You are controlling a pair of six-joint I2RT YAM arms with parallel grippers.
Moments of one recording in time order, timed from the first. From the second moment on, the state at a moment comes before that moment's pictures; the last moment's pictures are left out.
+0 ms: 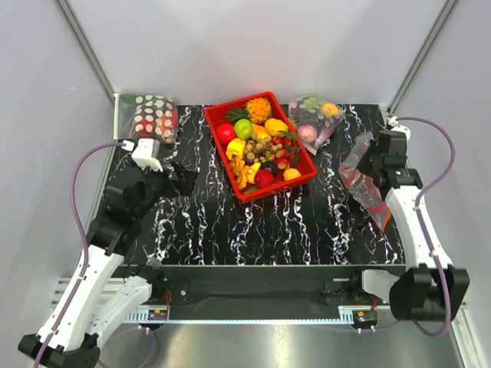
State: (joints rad) left arm -0.36 0.70 0.89 -0.46 0.02 -0.31; right arm -0.04 1.19 1.04 -0.49 0.15 0.38
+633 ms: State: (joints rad) left arm -0.87 0.97 0.88 -0.17 0.04 -0.45; right arm 0.02 0.96 0.87 -0.46 -0.18 0.53
